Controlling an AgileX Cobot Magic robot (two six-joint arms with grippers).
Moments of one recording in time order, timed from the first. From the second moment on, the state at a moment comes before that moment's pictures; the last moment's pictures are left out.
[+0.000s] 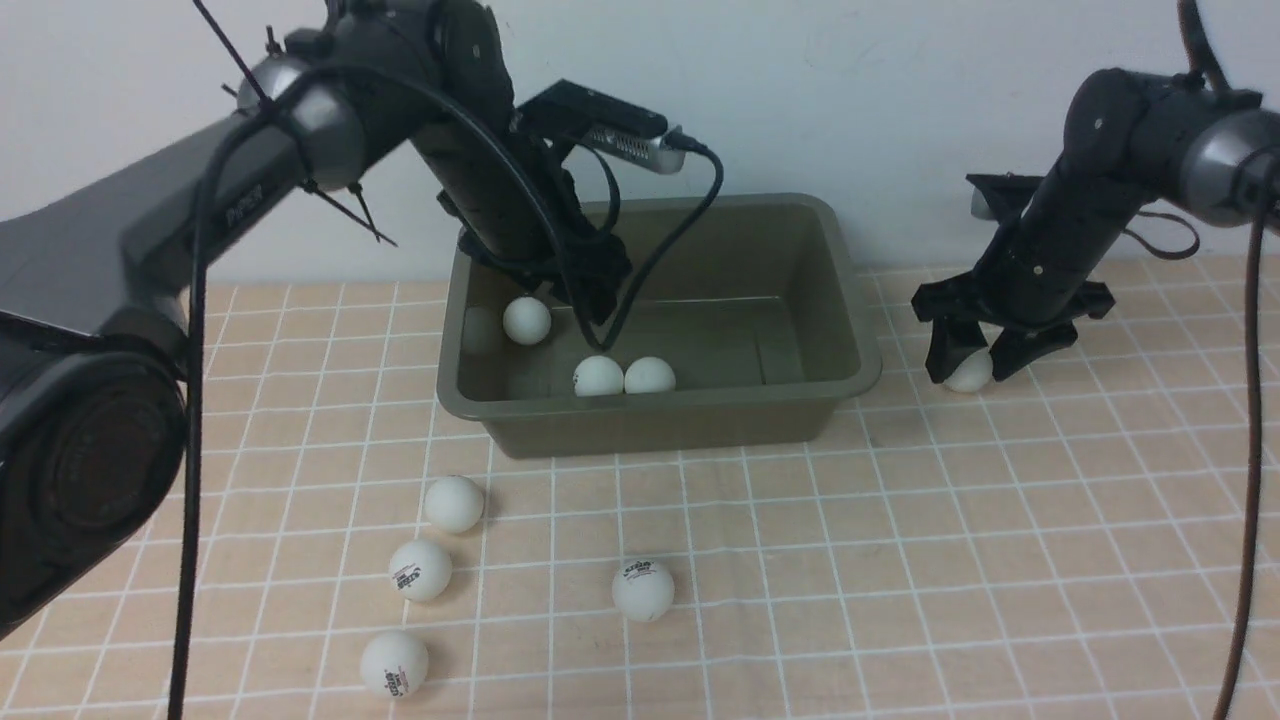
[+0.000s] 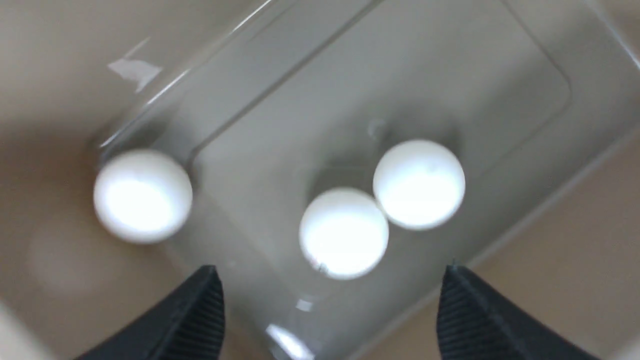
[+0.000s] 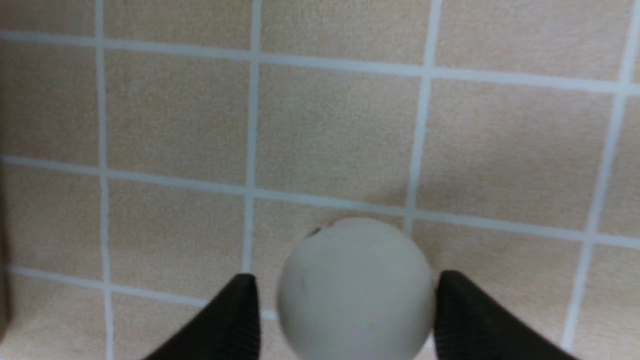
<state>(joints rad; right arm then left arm) 0.08 2.38 -2.02 0.21 1.24 -0.10 -0.32 2.20 -2.08 -0.17 1.12 0.34</state>
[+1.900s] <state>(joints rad) 0.40 2.35 -2.24 0.27 1.24 -0.13 -0.13 1.72 -1.03 -0.39 0.94 0.43</state>
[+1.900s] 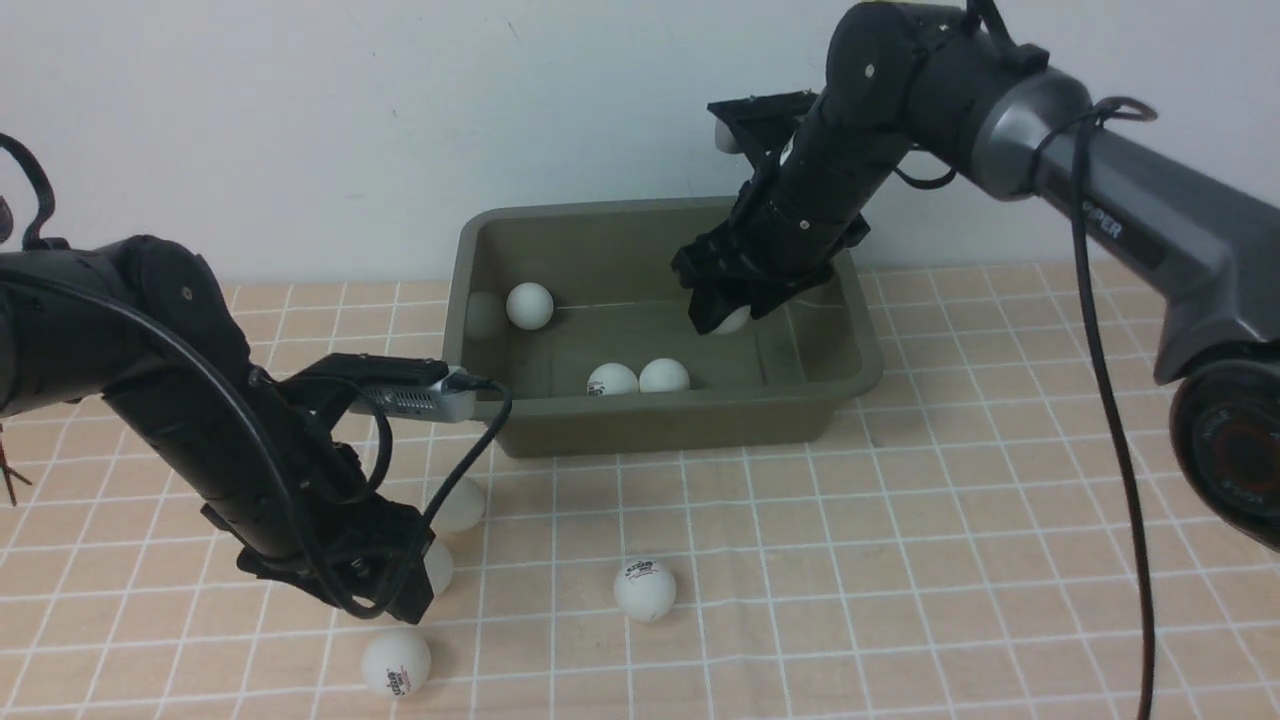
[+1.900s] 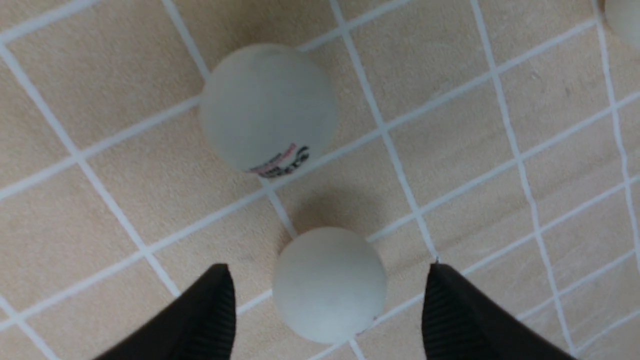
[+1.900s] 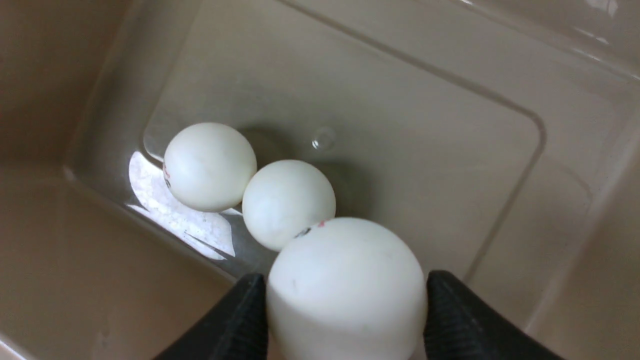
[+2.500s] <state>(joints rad) 0.40 2.35 -2.24 0.28 1.21 -0.14 -0.20 1.72 -1.03 -0.32 0.98 0.38</state>
